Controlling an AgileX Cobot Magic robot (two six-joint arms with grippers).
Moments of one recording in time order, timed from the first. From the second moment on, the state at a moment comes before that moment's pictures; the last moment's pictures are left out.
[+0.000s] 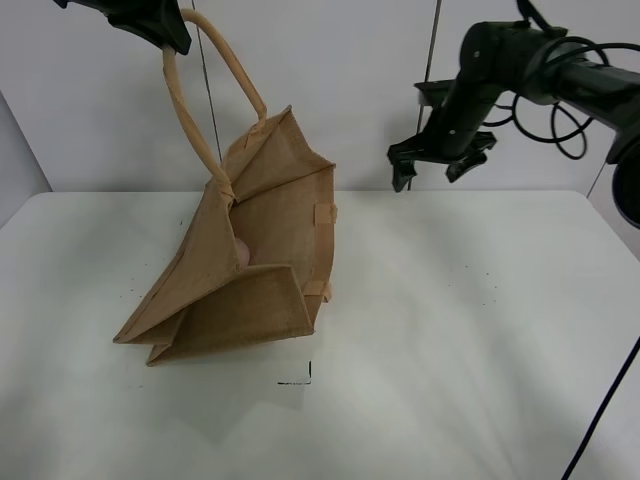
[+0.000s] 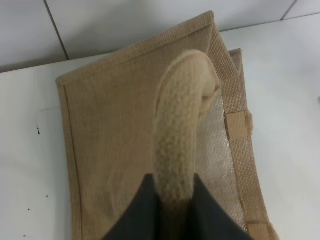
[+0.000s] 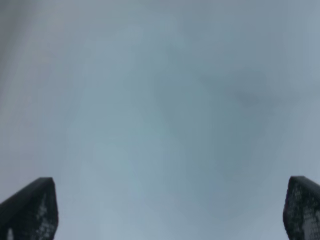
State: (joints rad) left arm -0.31 1.85 -2.18 -0.01 1.17 -0.12; right arm 0.18 2.30 -2.14 0.08 1.15 -0.05
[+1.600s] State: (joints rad) left arm -0.31 1.85 -2.18 -0.01 1.17 -0.12; right arm 0.00 0.71 -0.58 0.06 1.10 -0.09
